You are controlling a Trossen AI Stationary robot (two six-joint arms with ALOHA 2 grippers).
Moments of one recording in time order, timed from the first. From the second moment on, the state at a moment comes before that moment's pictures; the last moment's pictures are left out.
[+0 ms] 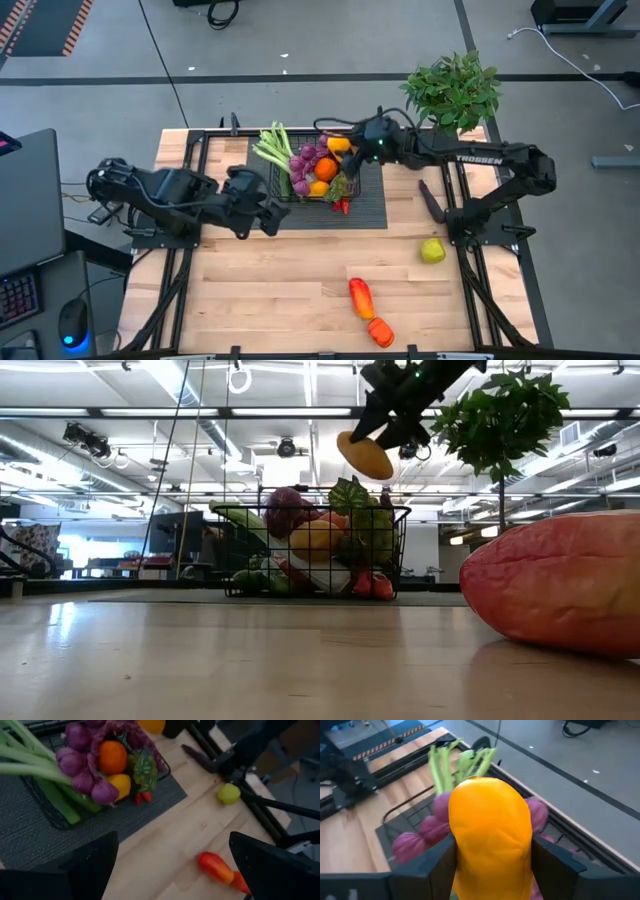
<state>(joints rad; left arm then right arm) -0.35 1.42 1.72 -1.18 -0.58 -1.19 -0.27 1.41 1.22 -0.39 0.23 0.33</state>
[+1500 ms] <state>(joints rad) -0.14 1.54 1.72 -0.91 -0.30 -0.73 0.39 1.39 1.18 -1.52 -0.01 1.32</state>
